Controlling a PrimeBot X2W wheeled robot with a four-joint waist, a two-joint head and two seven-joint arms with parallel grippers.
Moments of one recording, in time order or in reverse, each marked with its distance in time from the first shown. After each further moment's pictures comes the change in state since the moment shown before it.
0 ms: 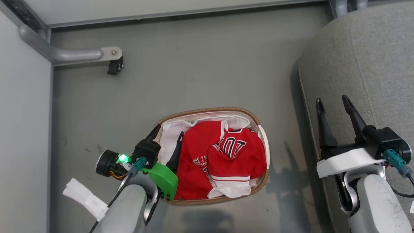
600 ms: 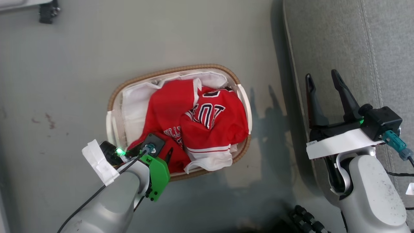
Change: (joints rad) left arm -0.289 0.070 -0.476 0.428 -0.238 -0.001 0.122; right arm -0.102 -0.001 0.076 -0.028 0.104 0.000 0.000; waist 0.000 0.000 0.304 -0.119
